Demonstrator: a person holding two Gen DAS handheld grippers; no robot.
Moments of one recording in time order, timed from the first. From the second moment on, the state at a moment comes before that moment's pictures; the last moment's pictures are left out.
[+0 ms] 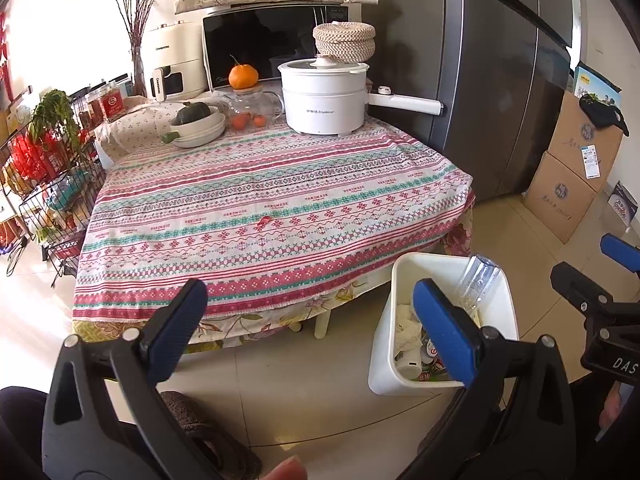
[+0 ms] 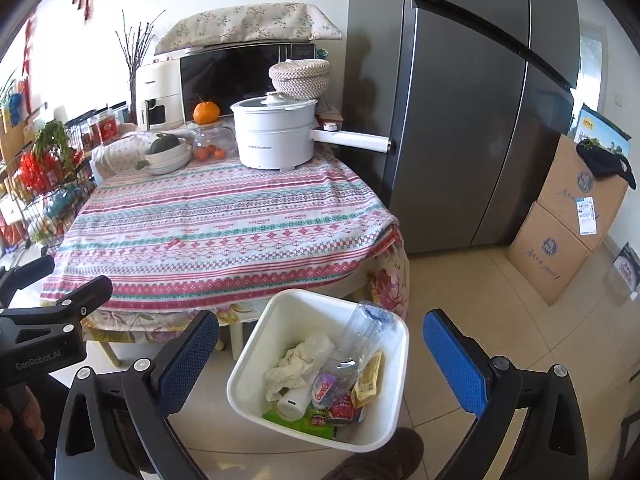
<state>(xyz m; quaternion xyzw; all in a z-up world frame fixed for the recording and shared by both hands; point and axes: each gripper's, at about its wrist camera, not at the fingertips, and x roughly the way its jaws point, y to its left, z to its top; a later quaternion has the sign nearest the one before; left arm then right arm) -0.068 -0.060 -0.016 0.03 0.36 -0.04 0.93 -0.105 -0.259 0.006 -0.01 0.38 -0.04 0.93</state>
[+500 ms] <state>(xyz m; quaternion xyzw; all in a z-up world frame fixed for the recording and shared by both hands) -0.072 -0.063 -0.013 0.03 0.35 -0.04 0.94 -0.104 -0.262 0.002 -0.02 0.38 -0.04 0.92</state>
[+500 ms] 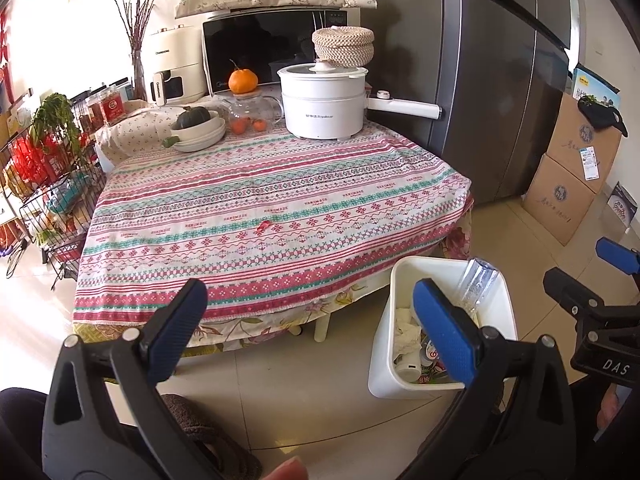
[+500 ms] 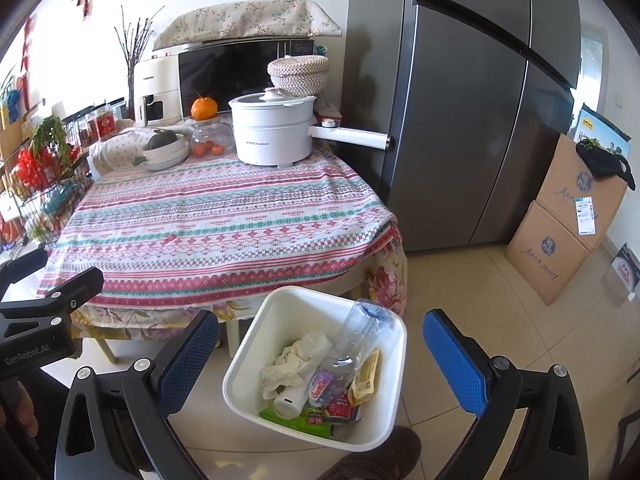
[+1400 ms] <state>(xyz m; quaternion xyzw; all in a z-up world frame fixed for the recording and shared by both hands) -0.075 -0.057 -0.009 0.03 0.34 -0.04 0.94 -0.102 -0.259 0.003 -0.02 0.38 -0.03 0.92</state>
